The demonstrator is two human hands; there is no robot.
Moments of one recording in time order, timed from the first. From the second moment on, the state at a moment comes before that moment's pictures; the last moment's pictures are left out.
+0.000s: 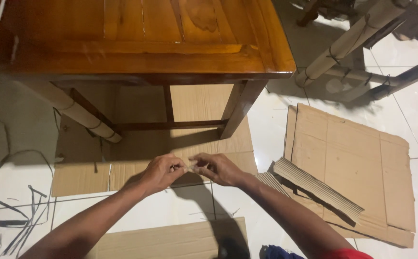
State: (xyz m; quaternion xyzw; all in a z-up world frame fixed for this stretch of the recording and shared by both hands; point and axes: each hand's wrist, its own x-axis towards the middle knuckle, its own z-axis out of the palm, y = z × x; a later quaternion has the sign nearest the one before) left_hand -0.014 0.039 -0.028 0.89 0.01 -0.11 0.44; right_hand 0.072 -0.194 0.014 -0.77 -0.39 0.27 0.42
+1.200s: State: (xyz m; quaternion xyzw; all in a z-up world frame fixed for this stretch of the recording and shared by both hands) left_hand -0.025 0.115 -0.063 0.95 0.15 -0.20 0.21; right_hand 0.142 -0.298 -0.102 -0.90 -0.03 0.21 0.37
